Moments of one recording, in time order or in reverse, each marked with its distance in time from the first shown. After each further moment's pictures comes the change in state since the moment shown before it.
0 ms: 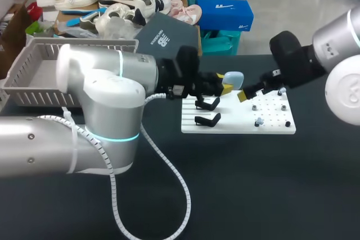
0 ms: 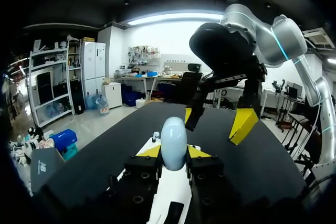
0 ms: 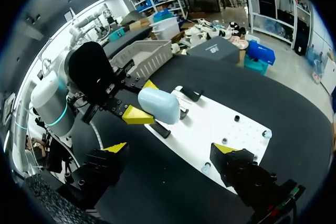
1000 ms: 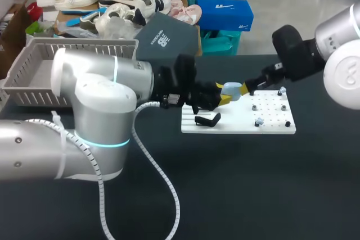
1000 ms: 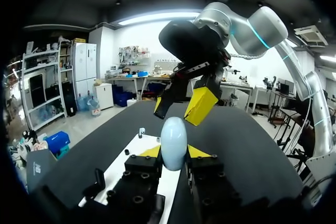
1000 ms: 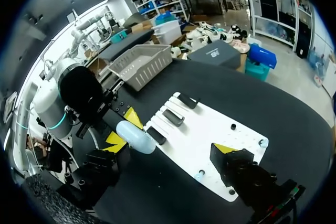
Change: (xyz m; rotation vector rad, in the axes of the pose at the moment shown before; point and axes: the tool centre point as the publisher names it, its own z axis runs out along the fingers) left arm 0.012 -0.028 -0.008 0.072 0.006 0.027; right arm -0.015 -0.010 -0.002 -0.017 -0.023 -0.015
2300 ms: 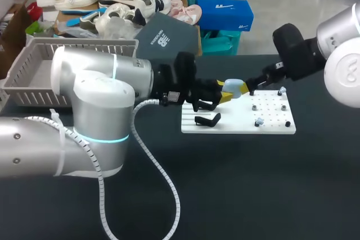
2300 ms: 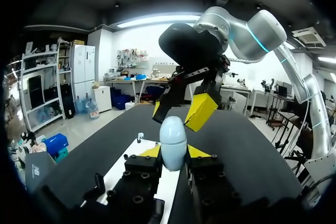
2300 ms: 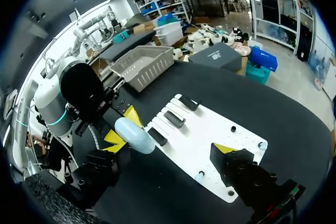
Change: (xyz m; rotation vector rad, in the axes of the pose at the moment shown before) left arm -0.010 -0.001 -0.001 0.018 -0.027 -0.001; right arm -0.002 0.002 -0.003 -0.003 -0.010 -0.019
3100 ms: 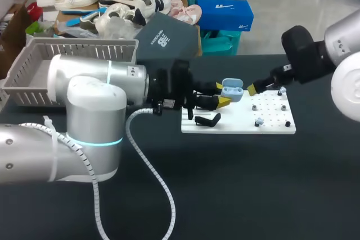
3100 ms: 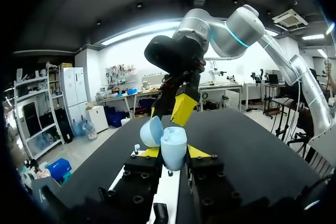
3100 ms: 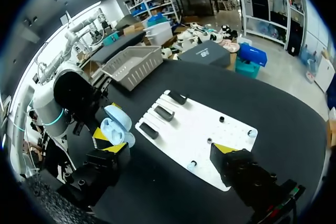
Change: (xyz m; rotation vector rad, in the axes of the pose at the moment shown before) left arm -0.001 -0.013 -0.007 0.046 -0.085 0.183; right arm 0.016 -0.010 -0.014 0.077 0.003 0.055
